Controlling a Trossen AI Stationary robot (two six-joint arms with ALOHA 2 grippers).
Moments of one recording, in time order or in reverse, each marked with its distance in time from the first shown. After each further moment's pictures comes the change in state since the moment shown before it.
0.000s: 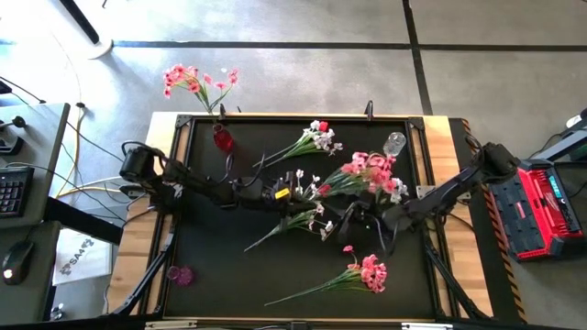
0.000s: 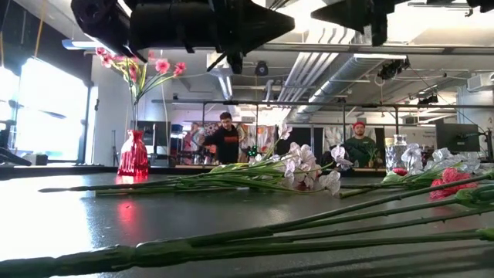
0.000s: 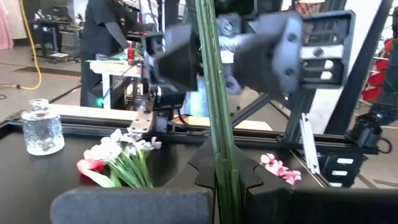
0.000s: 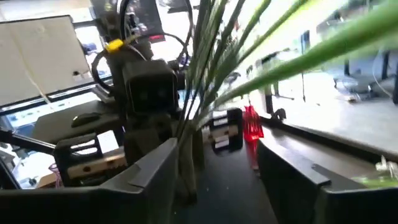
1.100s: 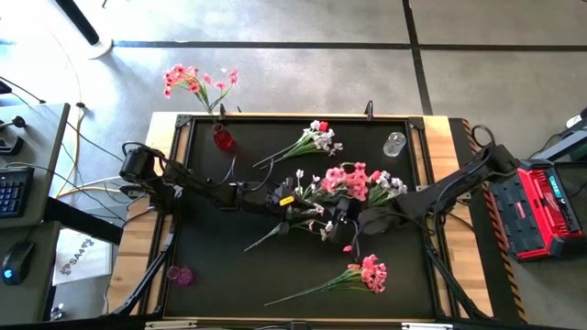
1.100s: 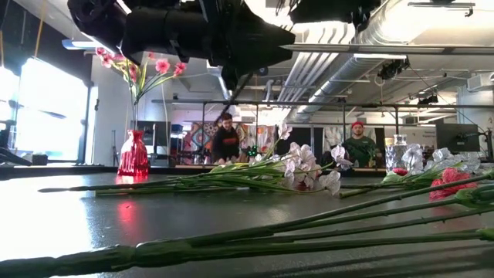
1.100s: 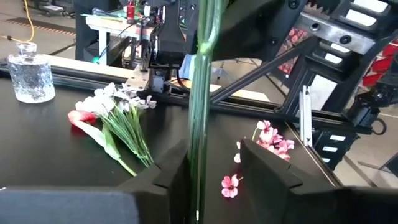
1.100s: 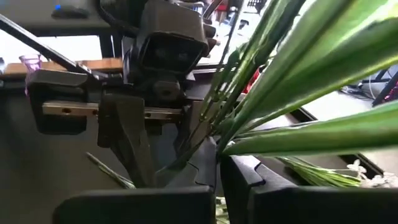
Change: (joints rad) left arm -0.023 0.002 -0.001 -0.137 -0.013 -0.096; right arm -0.067 0.001 0.252 -0.706 -0.145 0.005
